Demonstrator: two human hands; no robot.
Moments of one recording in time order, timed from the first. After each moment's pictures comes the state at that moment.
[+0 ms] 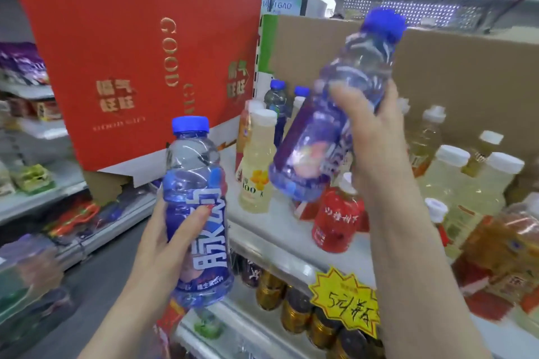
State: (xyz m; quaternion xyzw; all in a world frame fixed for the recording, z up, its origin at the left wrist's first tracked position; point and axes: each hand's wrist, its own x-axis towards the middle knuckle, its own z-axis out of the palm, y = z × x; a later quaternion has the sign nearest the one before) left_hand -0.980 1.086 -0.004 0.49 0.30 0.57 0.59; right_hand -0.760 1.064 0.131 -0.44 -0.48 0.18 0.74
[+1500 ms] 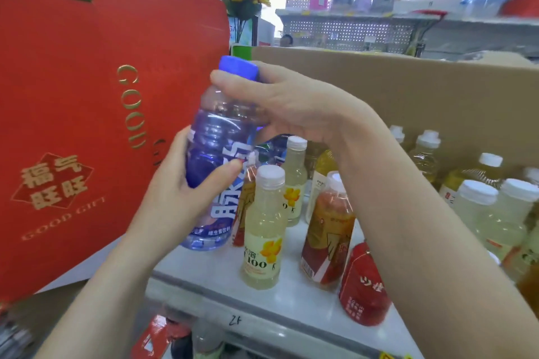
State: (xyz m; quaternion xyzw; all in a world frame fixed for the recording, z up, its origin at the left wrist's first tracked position) left_hand -0.954 1.250 0.099 0.73 0.19 0.51 0.43; right_hand -0.793 1.204 0.222 -0.56 -0.66 0.31 0.40
